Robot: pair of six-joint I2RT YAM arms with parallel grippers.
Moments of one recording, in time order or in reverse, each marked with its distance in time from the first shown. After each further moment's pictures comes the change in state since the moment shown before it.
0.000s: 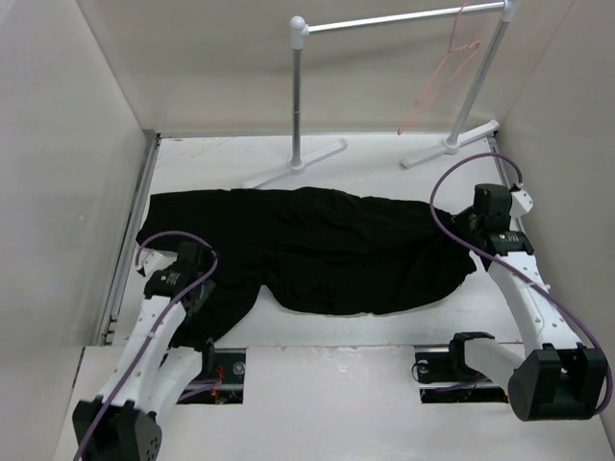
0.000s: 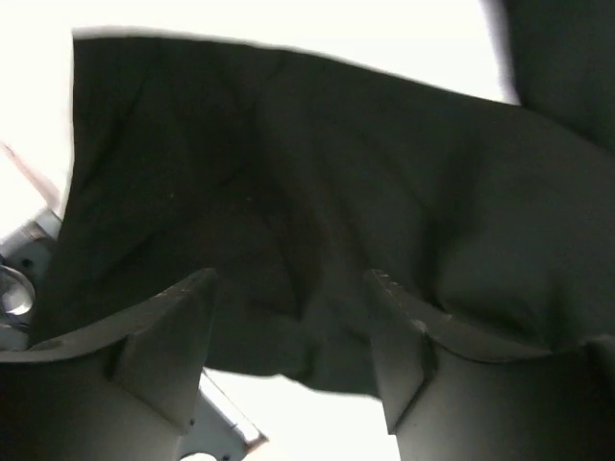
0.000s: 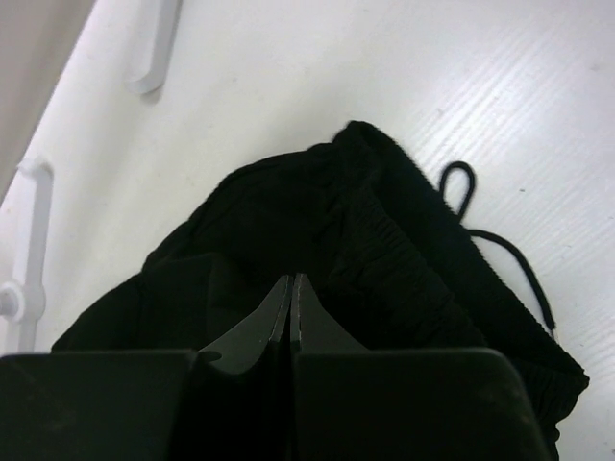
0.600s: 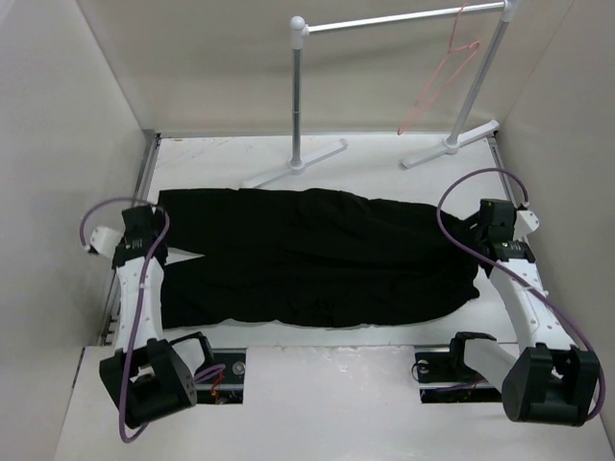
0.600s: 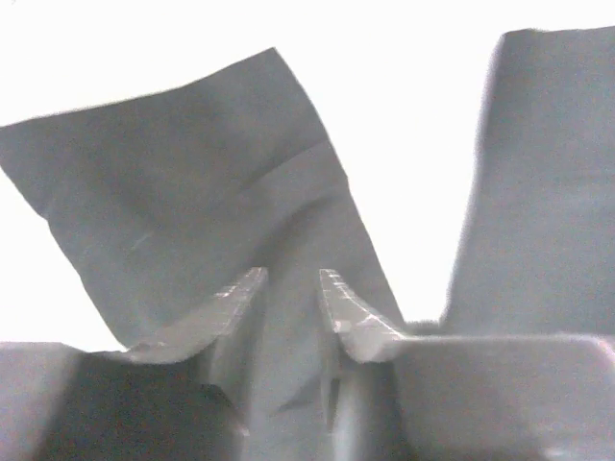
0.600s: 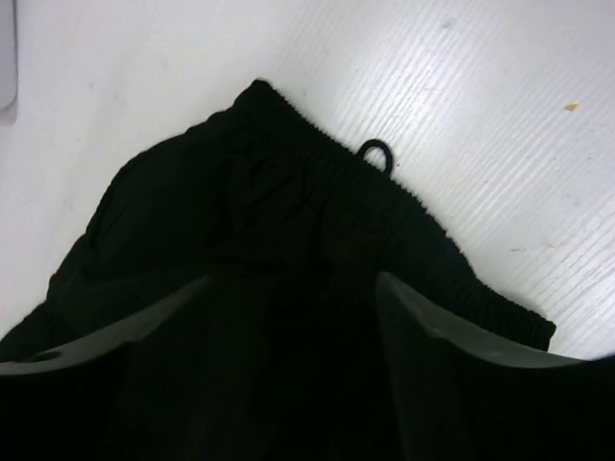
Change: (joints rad) left arm 0.520 0.296 0.140 0.328 0.042 0.129; right arm -0.115 -0.016 -0.112 -0.056 0.016 0.005
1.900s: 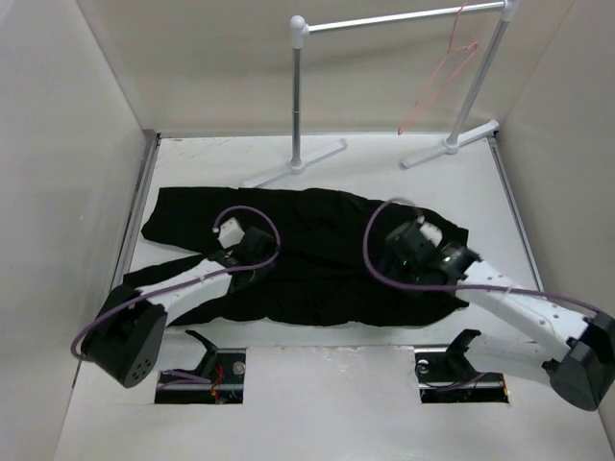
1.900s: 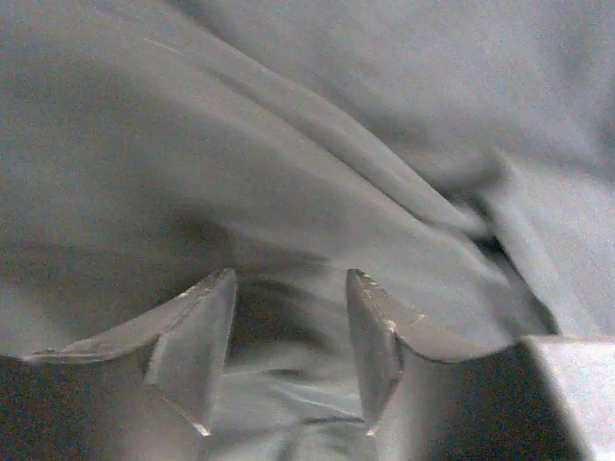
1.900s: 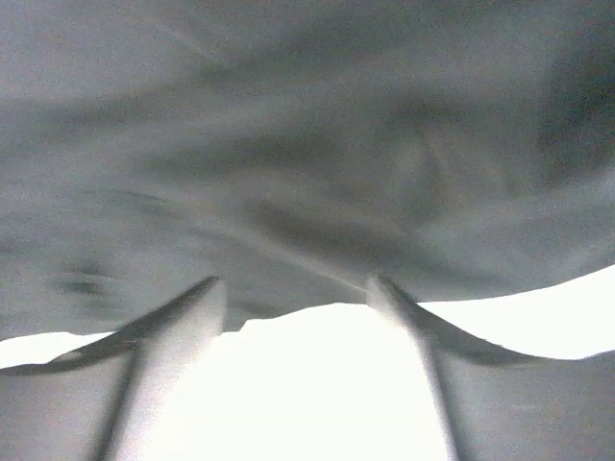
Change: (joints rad) left arm -0.937 0.242 -0.179 0.462 0.056 -0.114; right arm 0.862 0.060 0.059 -0.338 -0.112 0.279
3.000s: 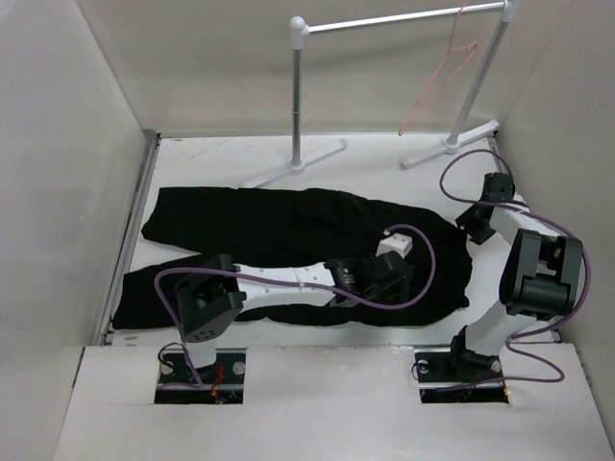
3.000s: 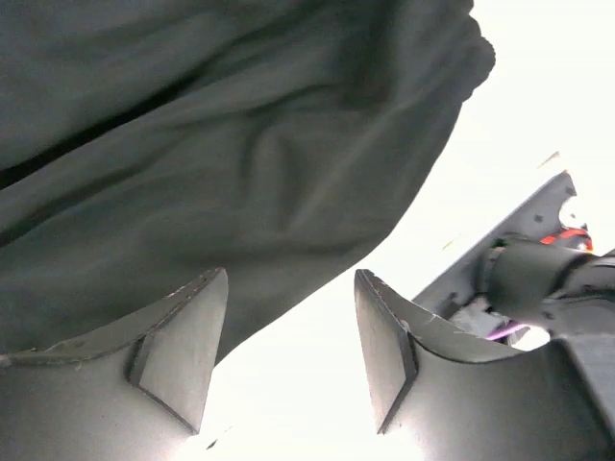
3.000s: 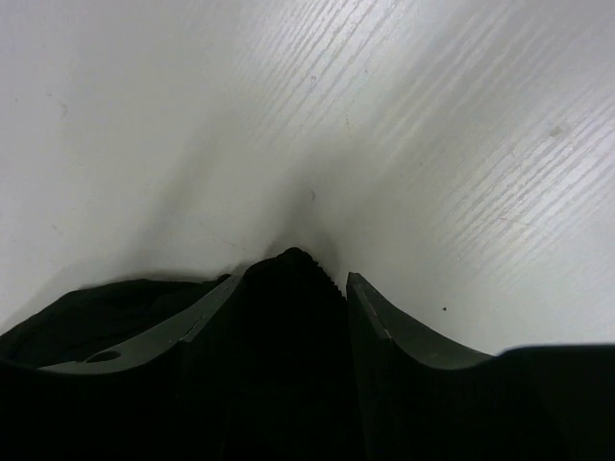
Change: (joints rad) left arm -0.677 0.502 0.701 0.040 0.186 0.346; right arm -1.005 0.554 0.219 0.430 -0.065 -0.457
